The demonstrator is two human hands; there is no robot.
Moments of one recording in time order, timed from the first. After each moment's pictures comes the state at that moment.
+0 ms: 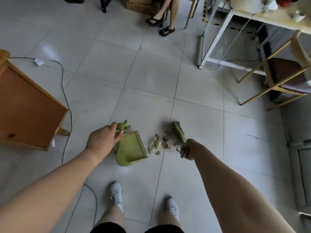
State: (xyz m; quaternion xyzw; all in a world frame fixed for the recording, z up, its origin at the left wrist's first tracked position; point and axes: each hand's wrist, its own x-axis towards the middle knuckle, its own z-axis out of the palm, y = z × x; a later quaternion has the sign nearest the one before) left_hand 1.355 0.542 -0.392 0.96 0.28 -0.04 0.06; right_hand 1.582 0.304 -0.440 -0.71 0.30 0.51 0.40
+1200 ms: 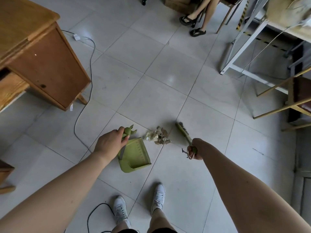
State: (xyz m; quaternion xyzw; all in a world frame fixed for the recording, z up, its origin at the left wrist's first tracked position) left_hand 1.265 0.378 -0.390 0.91 0.39 -0.06 0.11; right_hand 1.550 0.209 -0.411 -0.78 0.18 0.54 0.28
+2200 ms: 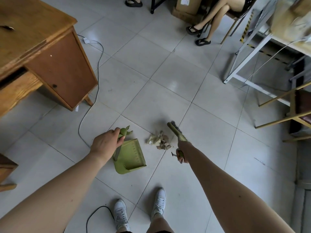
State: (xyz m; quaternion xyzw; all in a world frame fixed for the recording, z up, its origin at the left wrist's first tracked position) left_hand 1.213 0.402 -0.391 0.91 0.41 -0.05 0.06; right_hand 1.475 0.258 -0.398 -0.81 0.10 0.53 0.23
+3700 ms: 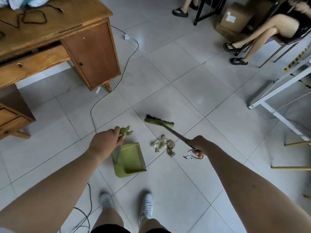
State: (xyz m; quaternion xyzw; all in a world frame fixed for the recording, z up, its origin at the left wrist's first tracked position) left_hand 1.297 0.267 -0.387 0.86 0.52 -0.04 0.00; right_hand 1.659 0.225 -0.395 -0.83 -0.29 0.48 -0.04
